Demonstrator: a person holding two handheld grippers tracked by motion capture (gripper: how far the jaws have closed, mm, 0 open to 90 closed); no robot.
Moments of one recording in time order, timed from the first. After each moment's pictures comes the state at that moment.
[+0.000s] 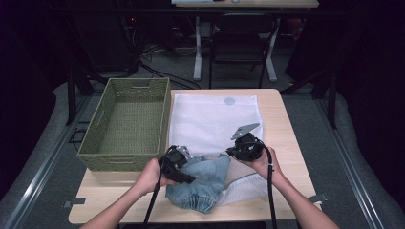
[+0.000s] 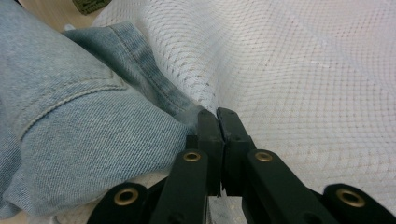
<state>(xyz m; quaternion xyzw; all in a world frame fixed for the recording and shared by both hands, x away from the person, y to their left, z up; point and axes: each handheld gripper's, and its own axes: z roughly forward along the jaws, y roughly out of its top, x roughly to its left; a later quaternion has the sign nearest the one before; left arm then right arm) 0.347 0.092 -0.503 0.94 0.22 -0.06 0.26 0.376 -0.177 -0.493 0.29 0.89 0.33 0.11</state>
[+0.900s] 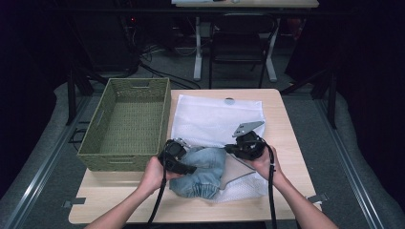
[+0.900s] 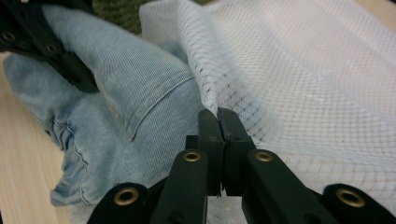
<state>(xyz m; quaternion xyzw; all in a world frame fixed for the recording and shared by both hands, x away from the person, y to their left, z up) 0.364 0.094 -0.506 0.90 0.32 -0.03 0.29 0.366 -0.174 -0.473 0.28 0.88 0.37 0.12</state>
